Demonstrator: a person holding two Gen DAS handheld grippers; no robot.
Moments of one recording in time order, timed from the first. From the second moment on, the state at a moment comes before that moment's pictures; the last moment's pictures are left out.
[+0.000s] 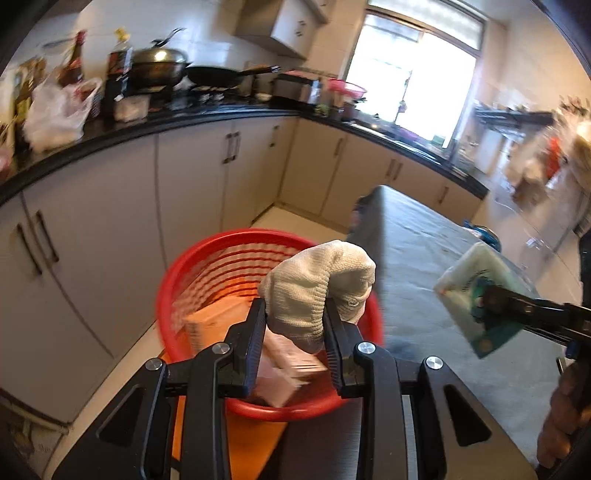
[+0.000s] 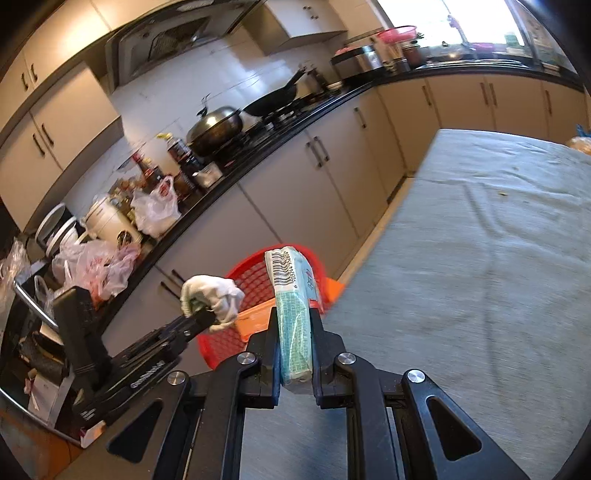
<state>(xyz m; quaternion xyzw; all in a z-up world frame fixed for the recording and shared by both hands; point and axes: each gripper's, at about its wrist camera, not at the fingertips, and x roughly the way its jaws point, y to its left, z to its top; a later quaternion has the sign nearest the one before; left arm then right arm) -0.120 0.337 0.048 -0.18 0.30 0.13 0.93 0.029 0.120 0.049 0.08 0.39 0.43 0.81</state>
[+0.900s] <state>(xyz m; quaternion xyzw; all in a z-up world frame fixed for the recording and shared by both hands) -0.107 0.361 0.012 -0.18 0.33 0.15 0.92 0.053 0.211 0.005 0.05 0.43 0.40 0.81</state>
